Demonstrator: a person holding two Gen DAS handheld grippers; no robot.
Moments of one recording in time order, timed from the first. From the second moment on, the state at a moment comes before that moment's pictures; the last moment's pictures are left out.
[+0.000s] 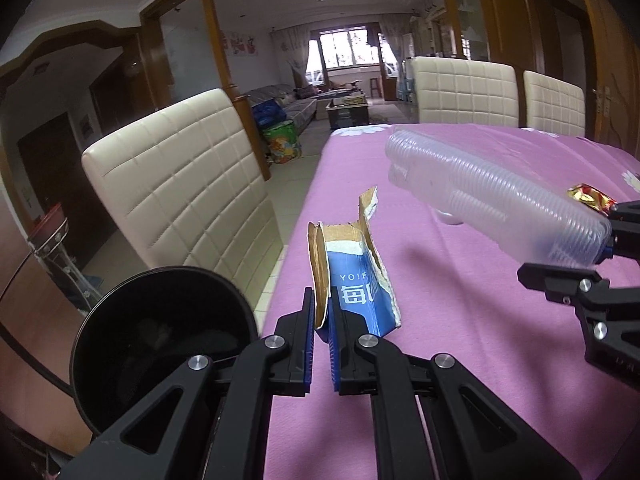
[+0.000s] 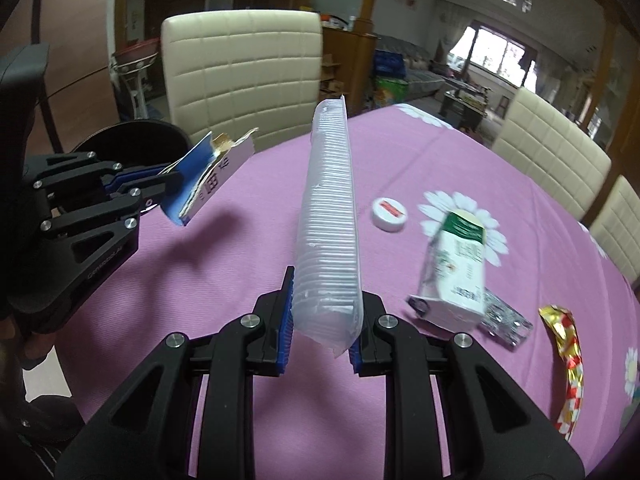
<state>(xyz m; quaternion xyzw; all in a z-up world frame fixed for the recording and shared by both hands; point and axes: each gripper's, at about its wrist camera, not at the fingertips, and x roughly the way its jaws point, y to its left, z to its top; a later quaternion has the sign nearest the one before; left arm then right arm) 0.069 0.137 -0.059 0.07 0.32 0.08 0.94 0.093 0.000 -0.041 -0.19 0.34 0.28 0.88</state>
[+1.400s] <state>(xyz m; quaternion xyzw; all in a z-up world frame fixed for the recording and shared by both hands) 0.024 0.277 -0.077 -0.01 0.35 0.23 0.91 0.084 0.158 -0.046 -0.21 0.34 0.43 0.81</state>
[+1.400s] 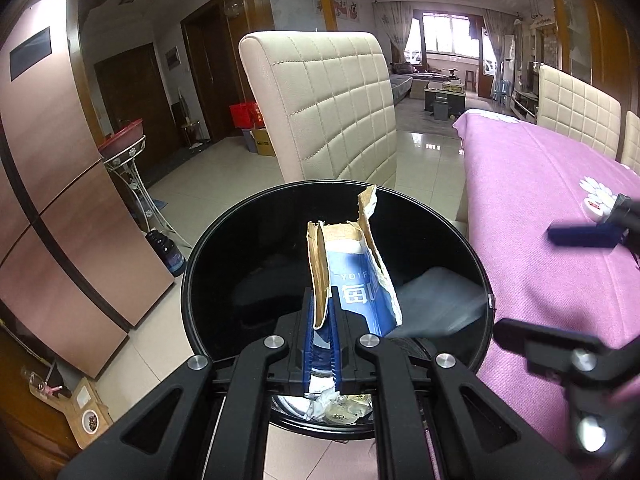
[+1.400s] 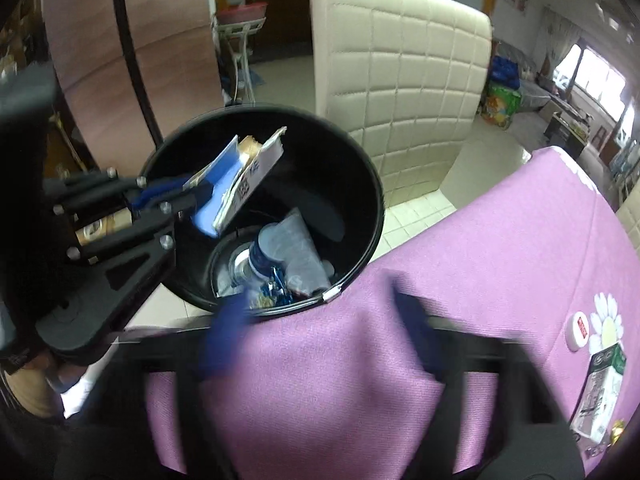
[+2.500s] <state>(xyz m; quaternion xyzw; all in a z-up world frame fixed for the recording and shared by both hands) 0.029 0.245 -0.070 0.02 0.33 0.19 0.92 0.101 0.055 -0.039 -0.21 0.32 0.32 0.87</state>
